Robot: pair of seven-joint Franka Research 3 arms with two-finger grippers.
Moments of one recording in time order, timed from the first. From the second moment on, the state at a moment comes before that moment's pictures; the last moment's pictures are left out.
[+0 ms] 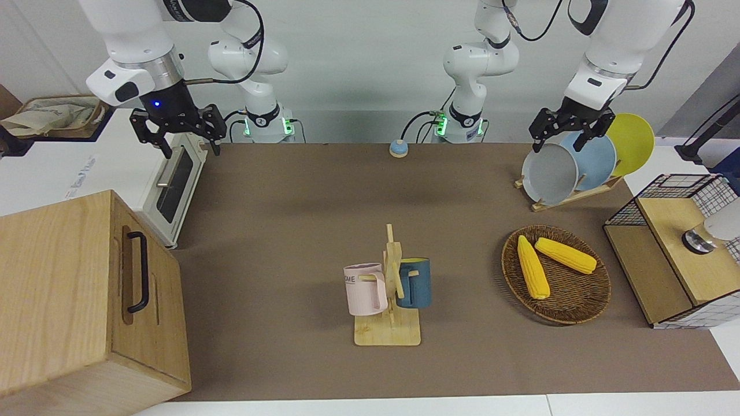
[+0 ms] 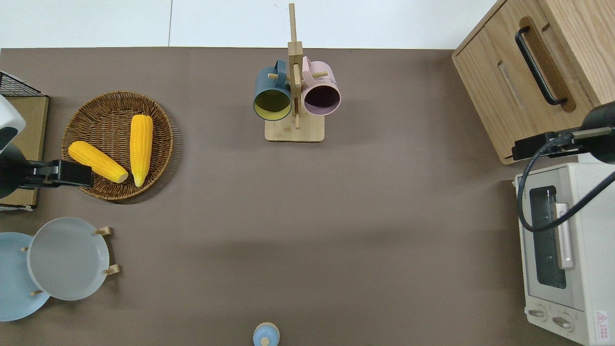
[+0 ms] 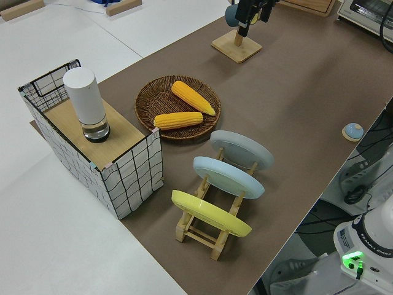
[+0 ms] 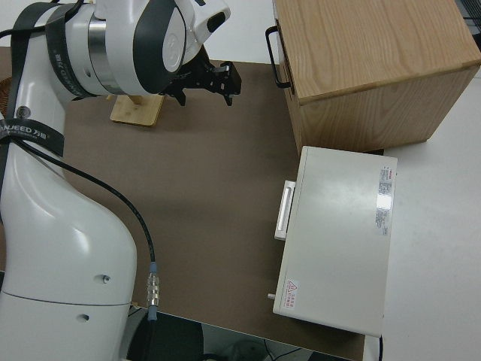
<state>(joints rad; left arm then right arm) 0.07 -0.03 -0.10 -1.59 -0.01 1.58 -0.02 -0.02 0.08 0.05 -1.41 -0.01 1.54 -0.03</state>
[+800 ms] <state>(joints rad) 0.07 -0.03 -0.08 -1.59 -0.01 1.57 0.02 0.04 0.08 0.06 -1.43 0.04 1.72 -0.04</state>
